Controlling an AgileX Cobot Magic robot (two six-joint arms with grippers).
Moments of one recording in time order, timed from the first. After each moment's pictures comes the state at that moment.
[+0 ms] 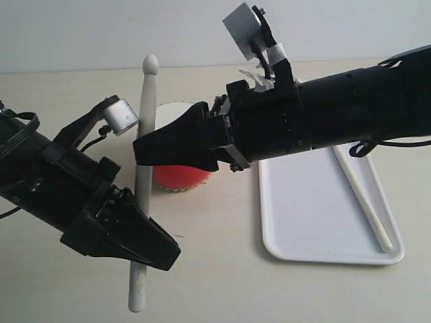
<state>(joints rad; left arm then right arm) -0.45 1.53 -0.76 -1.14 1.16 1.19 0.55 1.58 -0.81 1.69 0.97 -1.43</state>
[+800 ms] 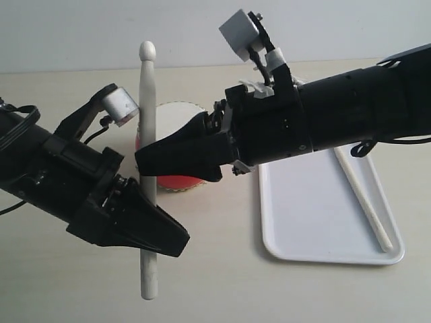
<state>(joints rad) -0.45 1.53 -0.76 -1.21 1.15 1.24 0.55 1.58 -0.81 1.65 0.98 -1.50</state>
